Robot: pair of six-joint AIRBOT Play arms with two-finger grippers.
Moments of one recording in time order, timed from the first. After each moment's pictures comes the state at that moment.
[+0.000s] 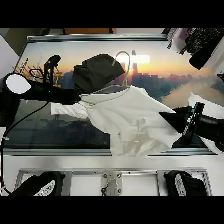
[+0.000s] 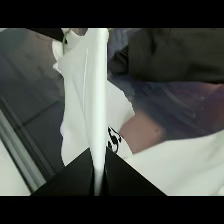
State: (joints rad) left arm -0.16 -1.11 1.23 1.07 -1.27 -1.48; right arm -0.31 -0.49 0.84 -0.35 1.40 0.58
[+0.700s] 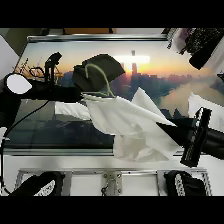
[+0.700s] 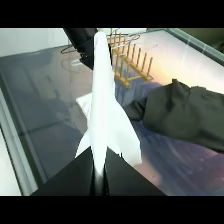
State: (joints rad) left arm -0.16 -1.11 1.23 1.06 -1.22 -1.48; right arm -0.31 -0.36 0.84 -0.24 1.46 0.43
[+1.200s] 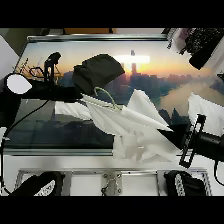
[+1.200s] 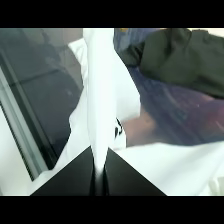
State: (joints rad) left arm -0.16 -1.11 1.24 1.07 -1.21 -1.48; right arm -0.31 -0.35 0.84 -0.47 1.52 0.47
